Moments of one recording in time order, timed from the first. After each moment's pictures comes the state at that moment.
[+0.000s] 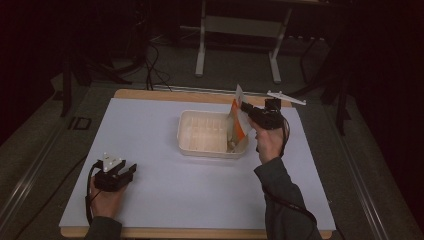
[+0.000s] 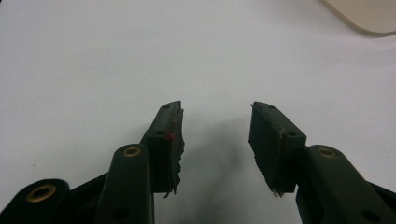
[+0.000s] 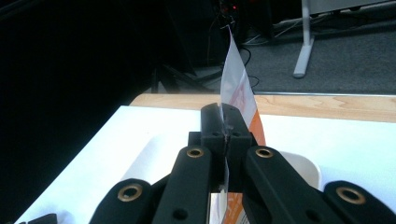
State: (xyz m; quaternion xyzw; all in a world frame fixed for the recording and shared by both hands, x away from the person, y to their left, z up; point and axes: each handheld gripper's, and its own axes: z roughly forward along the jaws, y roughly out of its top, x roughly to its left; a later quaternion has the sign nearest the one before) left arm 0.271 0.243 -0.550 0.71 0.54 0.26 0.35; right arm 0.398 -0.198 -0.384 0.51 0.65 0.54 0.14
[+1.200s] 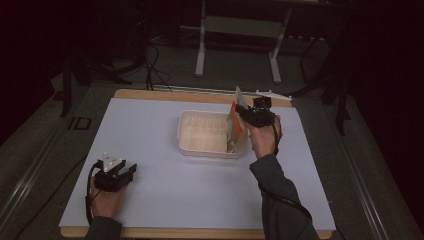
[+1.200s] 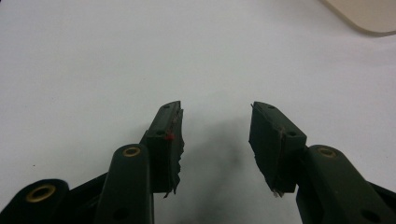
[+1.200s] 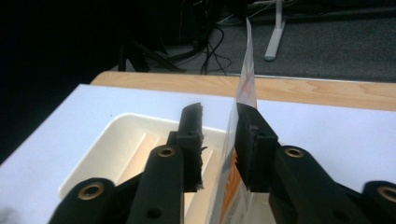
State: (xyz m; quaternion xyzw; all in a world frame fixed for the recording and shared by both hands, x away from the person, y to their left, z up) left arm 0.271 0.242 -0.551 0.71 0.54 0.26 0.35; right arm 0.417 -0.181 -0.399 0.53 0.68 0.47 0.18
